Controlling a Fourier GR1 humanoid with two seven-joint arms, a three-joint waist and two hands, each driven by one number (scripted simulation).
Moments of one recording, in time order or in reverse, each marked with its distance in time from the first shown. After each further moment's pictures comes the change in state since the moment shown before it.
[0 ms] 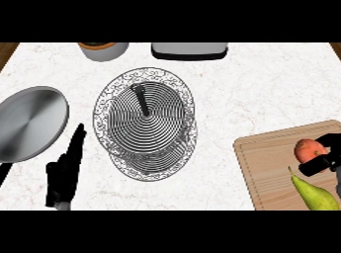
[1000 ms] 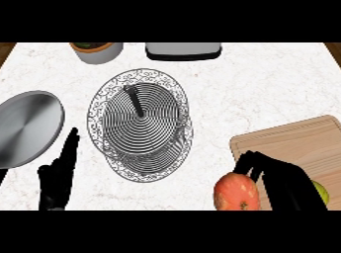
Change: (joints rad) left arm 0.048 0.005 0.021 -0.054 -0.012 0.007 0.047; right arm 0.081 0.146 0.398 -0.854 0.221 0.052 -0.045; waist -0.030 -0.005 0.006
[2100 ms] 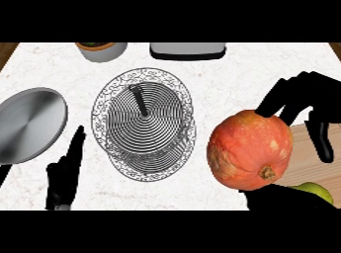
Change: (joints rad) left arm -0.023 -0.030 -0.007 0.021 -0.029 -0.008 -0.005; right arm -0.644 0.102 -0.264 -0.102 -0.085 0.206 0.210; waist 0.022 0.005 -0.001
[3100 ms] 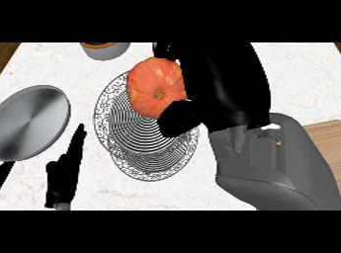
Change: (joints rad) left arm -0.009 -0.007 0.015 -0.003 -0.010 -0.026 0.002; right arm -0.263 0.252 0.028 0.553 0.095 0.014 -0.097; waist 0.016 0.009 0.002
